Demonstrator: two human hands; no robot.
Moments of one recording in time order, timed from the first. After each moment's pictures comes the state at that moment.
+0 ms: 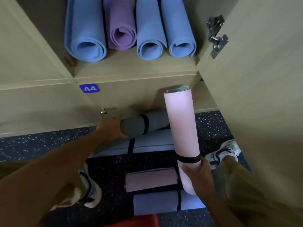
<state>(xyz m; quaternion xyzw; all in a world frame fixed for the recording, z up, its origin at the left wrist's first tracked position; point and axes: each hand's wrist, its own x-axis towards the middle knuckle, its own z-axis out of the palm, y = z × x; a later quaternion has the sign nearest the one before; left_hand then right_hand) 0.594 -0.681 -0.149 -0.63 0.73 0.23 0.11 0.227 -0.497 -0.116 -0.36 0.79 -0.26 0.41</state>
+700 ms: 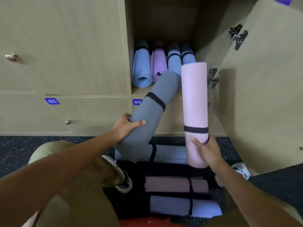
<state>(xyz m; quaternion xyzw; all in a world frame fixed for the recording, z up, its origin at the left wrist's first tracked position) 0.636 -0.540 0.066 -0.69 0.47 0.45 -0.32 0.290 -0.515 0.055 -0.48 0.68 -0.35 0.43</state>
